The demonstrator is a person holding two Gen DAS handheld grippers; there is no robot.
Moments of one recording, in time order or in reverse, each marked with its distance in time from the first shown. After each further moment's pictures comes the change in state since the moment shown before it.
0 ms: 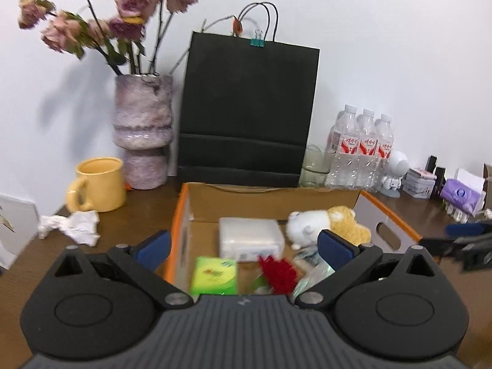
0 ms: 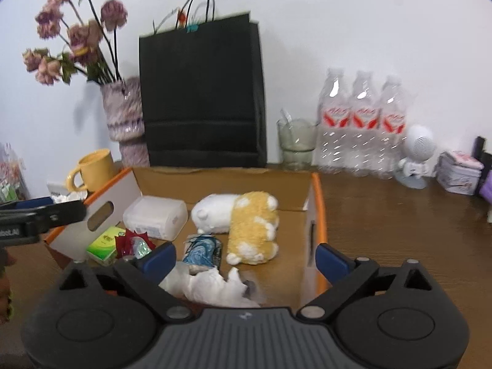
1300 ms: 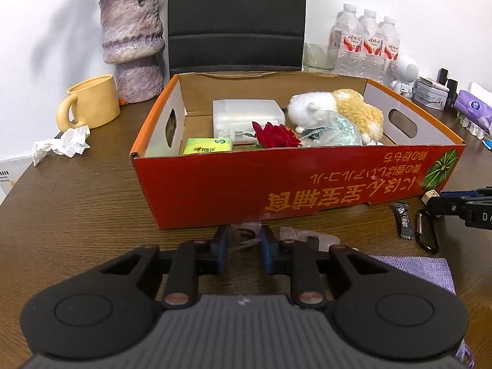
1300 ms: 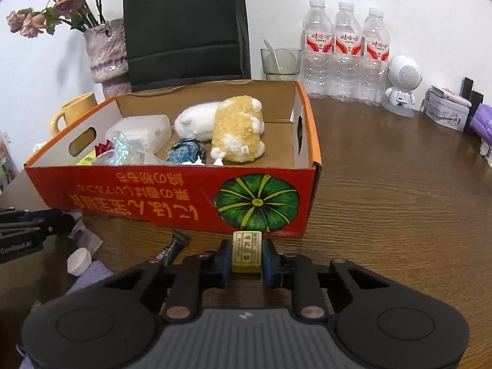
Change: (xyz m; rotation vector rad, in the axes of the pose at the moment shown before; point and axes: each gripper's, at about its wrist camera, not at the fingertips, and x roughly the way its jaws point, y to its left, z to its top) left arm 0.029 -0.022 -0.070 0.076 0.285 0.048; right arm 0.020 0.002 -0.075 0.045 0.191 -0.041
